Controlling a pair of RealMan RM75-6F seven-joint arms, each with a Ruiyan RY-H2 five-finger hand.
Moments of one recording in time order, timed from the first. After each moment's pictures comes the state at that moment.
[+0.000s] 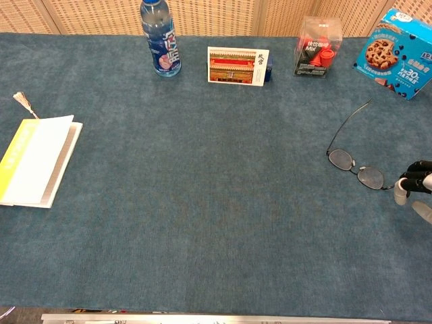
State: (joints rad) left arm -0.11 -1.13 0.01 -1.63 1.52 1.43 0.08; right arm 0.20 -1.14 -0.21 -1.53 -1.81 1.24 -0.25
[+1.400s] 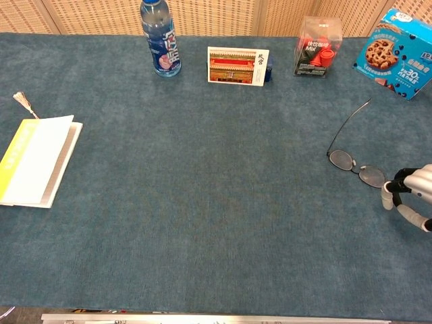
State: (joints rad) left arm -0.11 -1.13 0.01 -1.63 1.52 1.43 0.07; right arm 0.27 -1.17 -0.19 -1.55 -1.68 1.07 -0.19
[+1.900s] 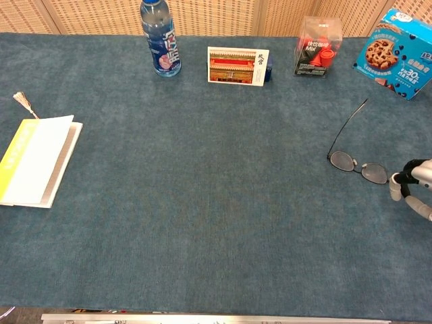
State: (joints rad) left arm -0.11 -1.13 0.01 -1.63 1.52 1.43 0.07; right arm 0.27 -1.15 -0.17 -1.54 -1.64 1.07 -0.22
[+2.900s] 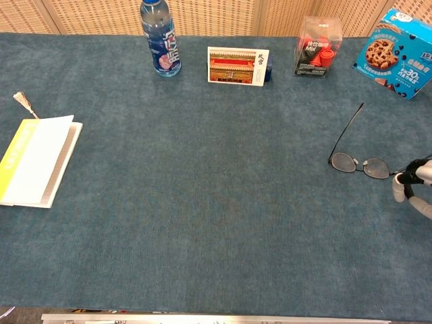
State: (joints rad) left arm -0.10 -1.13 0.01 -1.63 1.52 1.43 0.07; right arm 0.29 -1.10 -0.20 -1.60 -1.68 1.06 -0.18
